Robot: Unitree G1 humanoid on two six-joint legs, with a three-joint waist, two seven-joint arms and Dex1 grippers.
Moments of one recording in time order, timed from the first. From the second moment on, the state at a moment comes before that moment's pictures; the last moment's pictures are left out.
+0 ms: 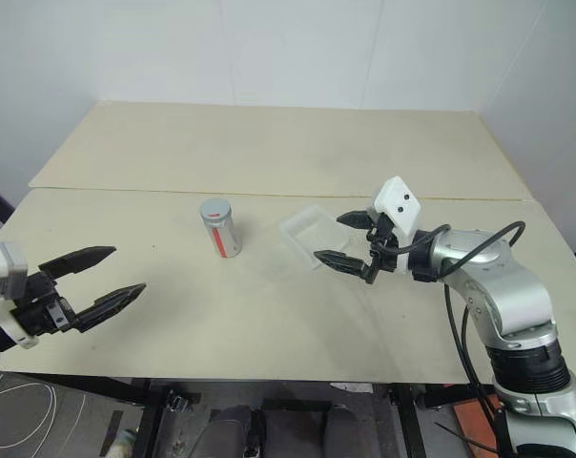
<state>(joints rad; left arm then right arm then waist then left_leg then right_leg) 0.22 0.82 0.62 -0.56 -0.76 0.53 -0.85 -0.48 -0.74 -0.01 -0.36 0.52 0.71 0.82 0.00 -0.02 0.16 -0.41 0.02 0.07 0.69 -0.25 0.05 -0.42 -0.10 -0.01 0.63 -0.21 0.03</state>
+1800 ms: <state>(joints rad) -0.32 0.06 -0.03 -0.06 0.02 0.27 0.04 -0.54 -0.88 -0.11 -0.42 0.56 0.73 0.86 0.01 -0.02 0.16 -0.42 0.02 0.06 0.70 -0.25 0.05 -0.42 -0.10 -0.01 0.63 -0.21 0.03</state>
